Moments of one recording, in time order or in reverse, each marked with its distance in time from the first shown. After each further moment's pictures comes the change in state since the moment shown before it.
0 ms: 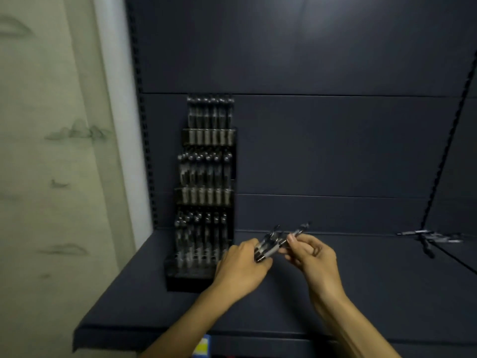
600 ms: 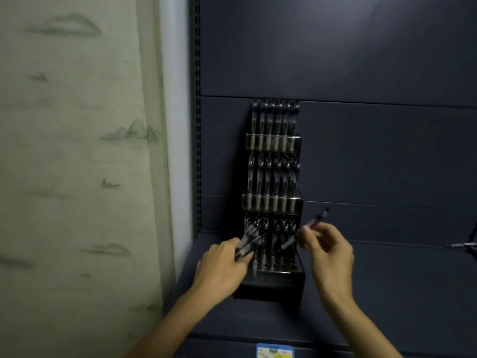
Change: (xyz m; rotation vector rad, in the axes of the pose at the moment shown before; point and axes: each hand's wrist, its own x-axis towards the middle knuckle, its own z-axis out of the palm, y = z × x) left_hand -0.021 -0.131 -0.126 -0.001 0.088 0.002; right_hand -0.004 0.034 0.129 -0.360 0.195 -0.339
